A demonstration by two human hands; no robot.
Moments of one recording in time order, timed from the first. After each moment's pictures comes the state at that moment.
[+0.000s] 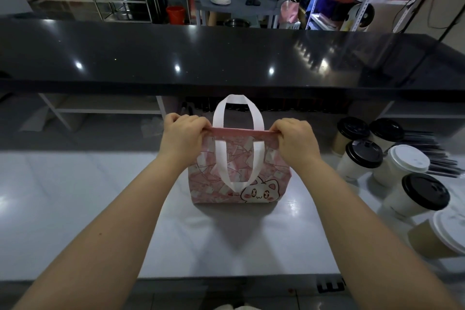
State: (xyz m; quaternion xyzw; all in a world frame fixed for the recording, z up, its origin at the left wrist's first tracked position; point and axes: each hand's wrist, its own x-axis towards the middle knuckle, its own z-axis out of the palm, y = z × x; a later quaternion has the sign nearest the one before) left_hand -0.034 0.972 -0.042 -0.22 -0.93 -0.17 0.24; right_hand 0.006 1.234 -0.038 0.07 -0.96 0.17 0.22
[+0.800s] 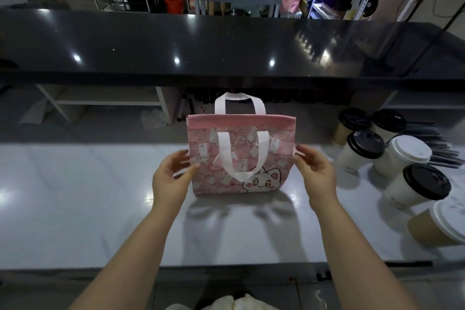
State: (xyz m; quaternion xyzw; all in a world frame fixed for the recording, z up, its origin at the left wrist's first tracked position) left_hand 0.039 0.948 -0.128 0.03 -0.73 -0.67 0.09; right_hand 0.072 1.257 -0.123 -0.16 -0.68 0.69 0.20
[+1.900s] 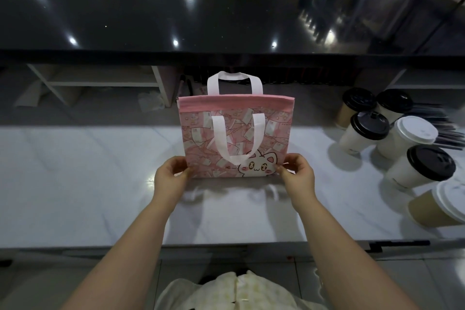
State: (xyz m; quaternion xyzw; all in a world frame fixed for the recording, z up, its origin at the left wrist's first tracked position) left_hand 0.047 0.936 -0.179 0.11 -0.77 -0.63 0.00; right_hand 0.089 1.227 -0.177 -0.23 -0.72 0.64 0.13
